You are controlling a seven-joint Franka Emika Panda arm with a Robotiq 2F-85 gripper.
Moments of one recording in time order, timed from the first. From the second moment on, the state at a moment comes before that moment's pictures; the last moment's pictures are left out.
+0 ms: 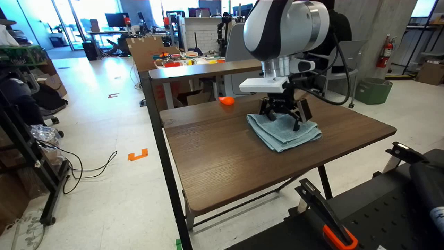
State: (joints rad) arm 0.18 0.81 -0.15 -1.78 0.02 2.35 1.28
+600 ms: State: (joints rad) arm 0.20 0.82 -0.12 -1.78 0.03 2.44 1.31
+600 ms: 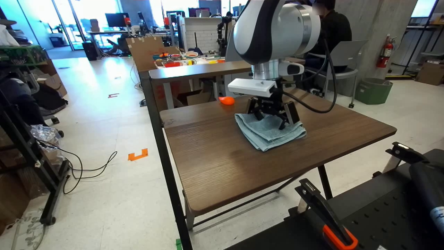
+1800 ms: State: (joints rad) arm 0.14 0.88 0.04 -1.67 0.24 2.55 1.32
